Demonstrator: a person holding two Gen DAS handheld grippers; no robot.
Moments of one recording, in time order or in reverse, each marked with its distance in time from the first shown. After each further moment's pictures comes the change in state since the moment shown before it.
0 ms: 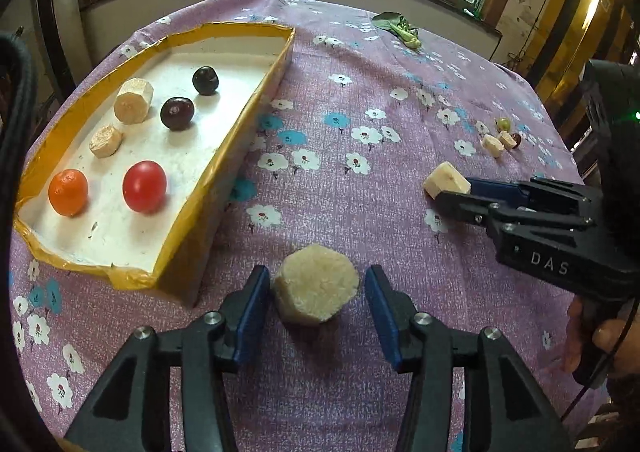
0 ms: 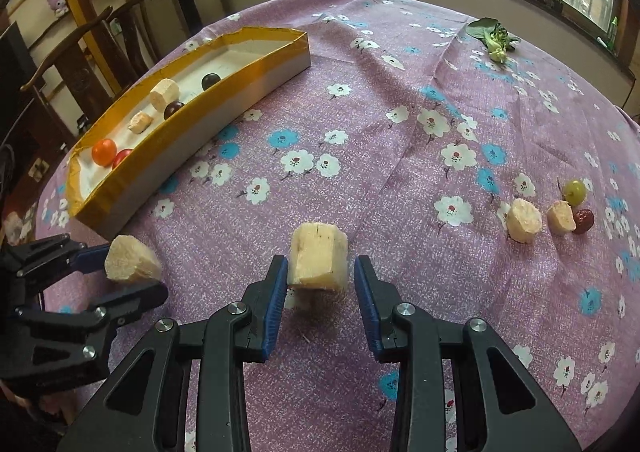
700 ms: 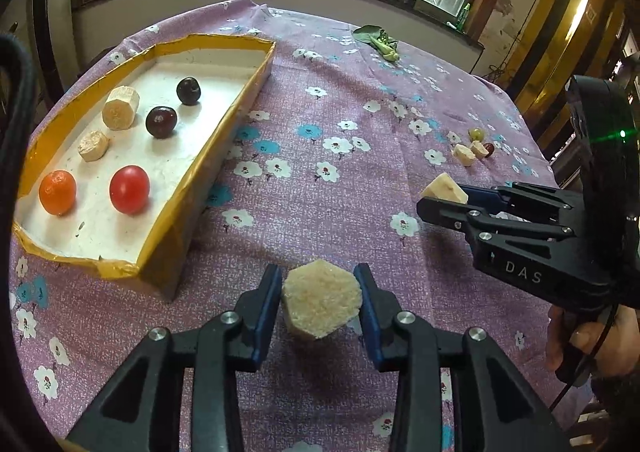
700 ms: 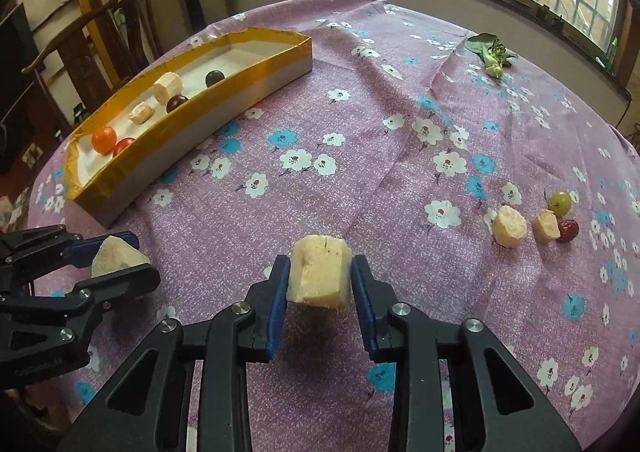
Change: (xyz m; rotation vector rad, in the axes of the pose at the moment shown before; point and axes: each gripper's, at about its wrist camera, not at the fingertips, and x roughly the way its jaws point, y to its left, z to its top) left arm -0.020 -0.009 -0.005 0.001 -0.048 -0.083; right arm -0.019 0.005 -0.007 -0.042 -0.047 -0.059
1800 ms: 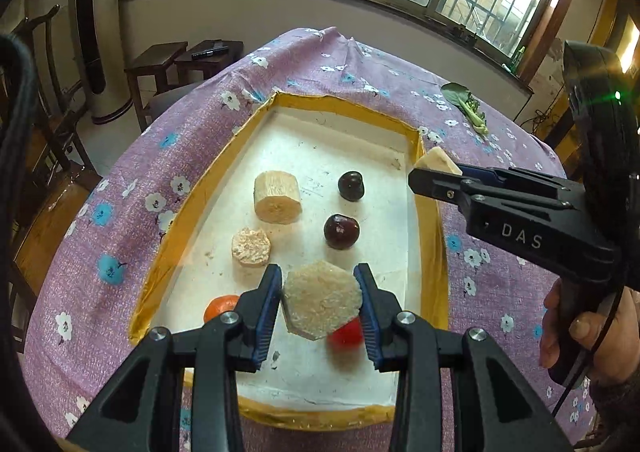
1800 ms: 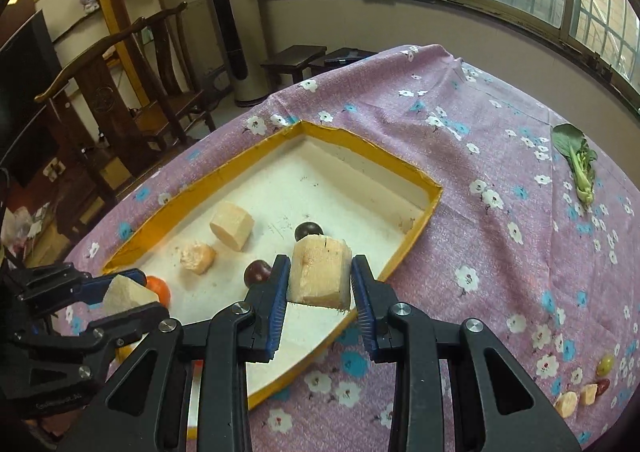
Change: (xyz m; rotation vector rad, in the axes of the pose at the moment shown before) left arm -0.019 0.136 0.085 -0.117 -0.031 0.101; right arm 0.065 0.094 0.161 -0.049 -0.044 0.102
